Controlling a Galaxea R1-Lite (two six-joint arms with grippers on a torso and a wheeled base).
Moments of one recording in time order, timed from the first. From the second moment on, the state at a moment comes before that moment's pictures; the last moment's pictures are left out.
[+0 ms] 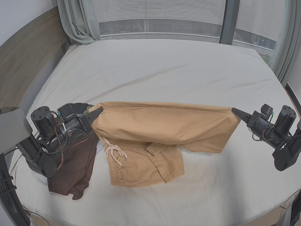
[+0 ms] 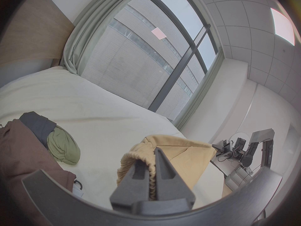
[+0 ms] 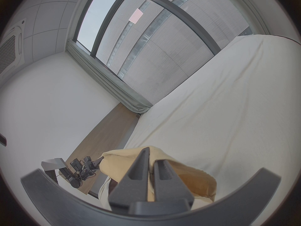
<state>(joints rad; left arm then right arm) -0.13 2.07 -0.60 -1.55 -0.52 -0.46 0.02 1.95 -0.46 -1.54 0.59 0.69</state>
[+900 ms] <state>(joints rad) -0.13 2.27 -0.88 -1.55 -0.39 -0.55 0.01 2.24 -0.83 -1.54 0.59 0.69</state>
